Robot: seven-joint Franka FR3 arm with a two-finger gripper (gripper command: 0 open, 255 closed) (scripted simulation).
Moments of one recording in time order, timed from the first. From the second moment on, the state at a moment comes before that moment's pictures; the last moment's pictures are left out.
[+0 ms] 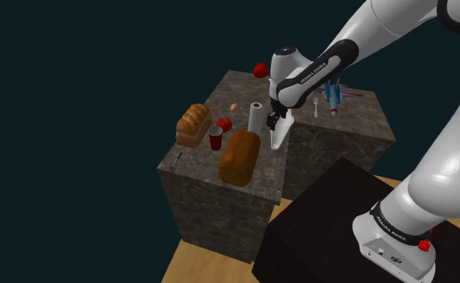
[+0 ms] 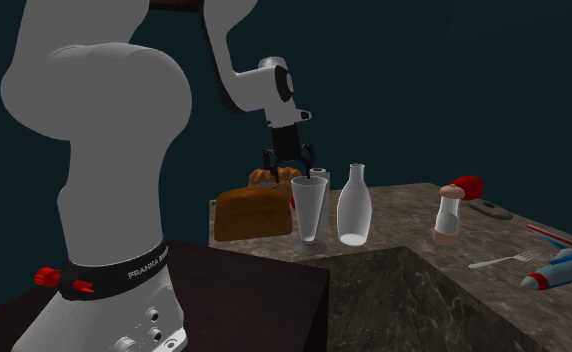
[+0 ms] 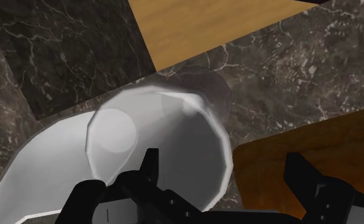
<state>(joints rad) -0.11 0.18 0.00 -2.33 -0.33 2.52 -0.02</state>
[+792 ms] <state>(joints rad) -0.11 0.22 -0.01 -2.34 -0.35 2.57 0.00</state>
